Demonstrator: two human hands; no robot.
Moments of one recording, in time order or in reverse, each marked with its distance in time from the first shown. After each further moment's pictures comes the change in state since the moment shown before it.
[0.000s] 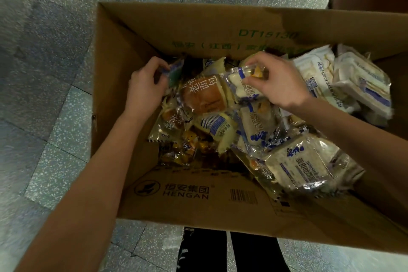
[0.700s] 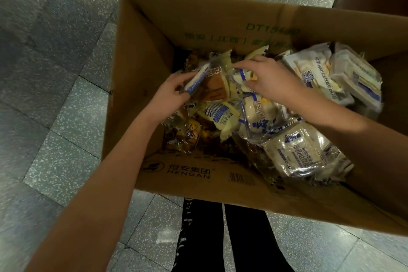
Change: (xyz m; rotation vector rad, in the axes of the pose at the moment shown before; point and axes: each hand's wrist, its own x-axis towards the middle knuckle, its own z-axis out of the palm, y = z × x) left_hand -0.048 0.019 0.005 -0.237 -0.337 -0.175; right_hand -0.006 -0.020 0.006 -0.385 -0.239 -0.098
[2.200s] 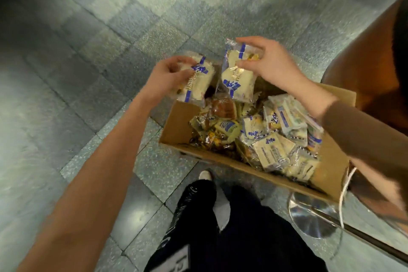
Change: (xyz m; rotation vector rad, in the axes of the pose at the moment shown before) left_hand -0.212 0.141 -0.113 -0.268 0.328 0.239; right_hand -0.151 -0.163 -0.186 0.483 0.315 -0.178
